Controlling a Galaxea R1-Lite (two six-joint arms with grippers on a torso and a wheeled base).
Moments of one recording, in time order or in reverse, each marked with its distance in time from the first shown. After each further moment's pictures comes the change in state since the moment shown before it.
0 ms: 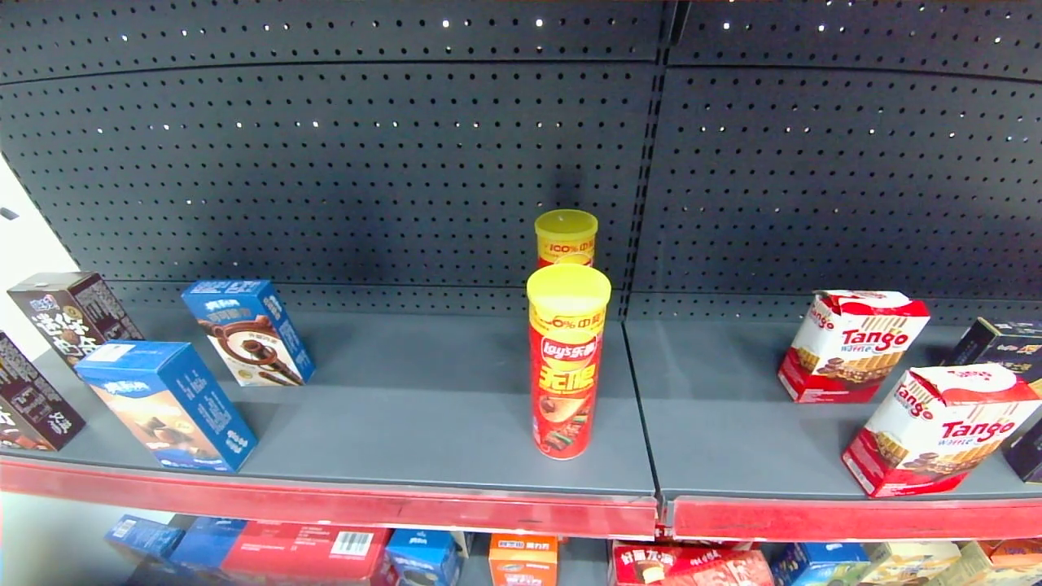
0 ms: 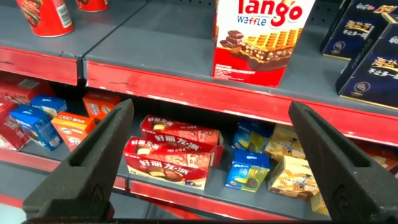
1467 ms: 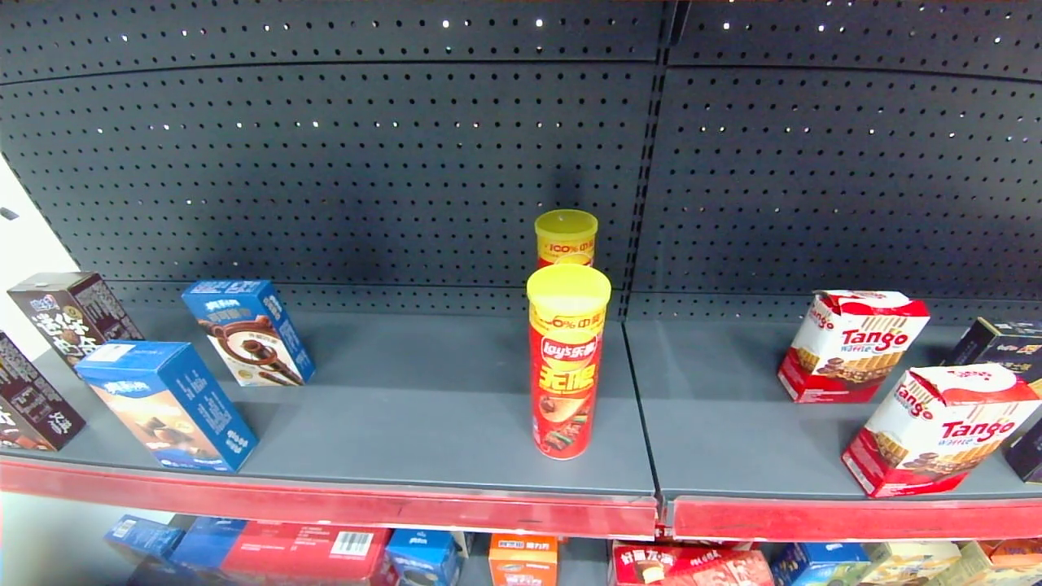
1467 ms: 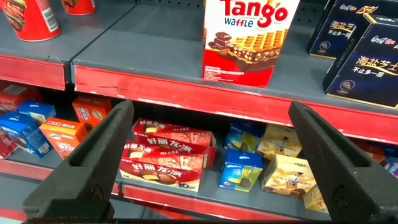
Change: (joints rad) left arm 0.001 0.001 0.002 0.000 -0.008 0.064; right arm 0.000 0.000 0.006 -0.017 -0.040 0.001
